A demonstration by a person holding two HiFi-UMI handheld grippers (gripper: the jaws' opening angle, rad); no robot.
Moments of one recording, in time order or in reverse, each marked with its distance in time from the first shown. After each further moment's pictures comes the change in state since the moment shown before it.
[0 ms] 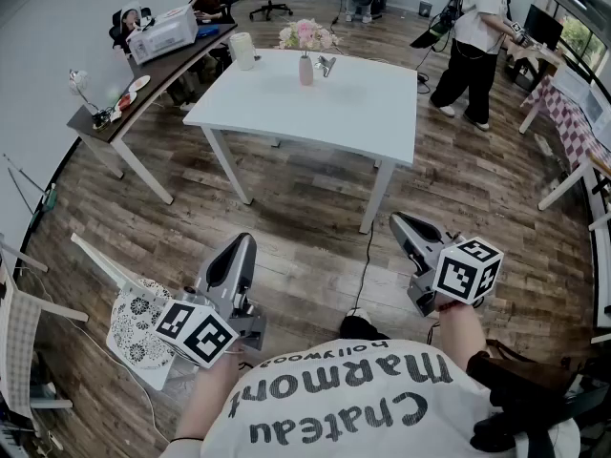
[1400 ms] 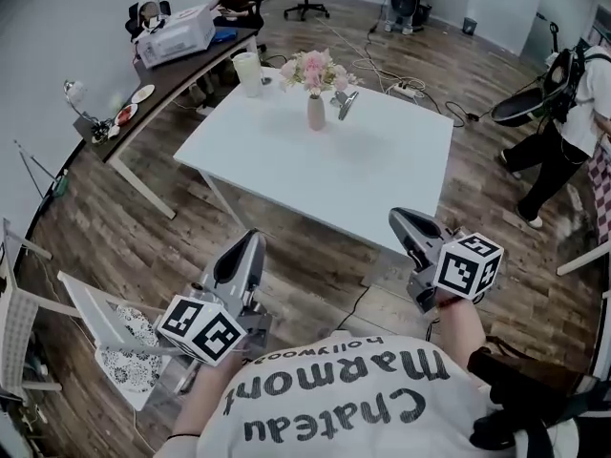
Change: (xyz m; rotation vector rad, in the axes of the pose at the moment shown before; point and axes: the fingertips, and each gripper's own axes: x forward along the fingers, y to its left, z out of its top) left arm 0.257 0.077 0.033 0.045 -0.040 0.126; right arm 0.183 -0.202 0.128 0.000 0.044 0.168
